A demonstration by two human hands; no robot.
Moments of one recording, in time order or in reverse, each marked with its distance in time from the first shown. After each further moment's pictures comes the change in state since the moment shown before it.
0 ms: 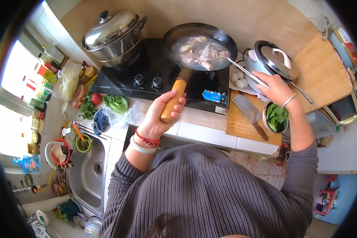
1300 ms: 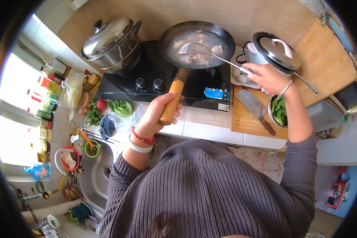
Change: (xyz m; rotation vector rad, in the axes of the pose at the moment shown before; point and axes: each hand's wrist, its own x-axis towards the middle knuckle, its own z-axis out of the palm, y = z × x) left_hand -0.008 0.004 0.018 0.639 0.190 0.097; right_hand 0.014 -0.008 0.008 0.291 -0.150 0.136
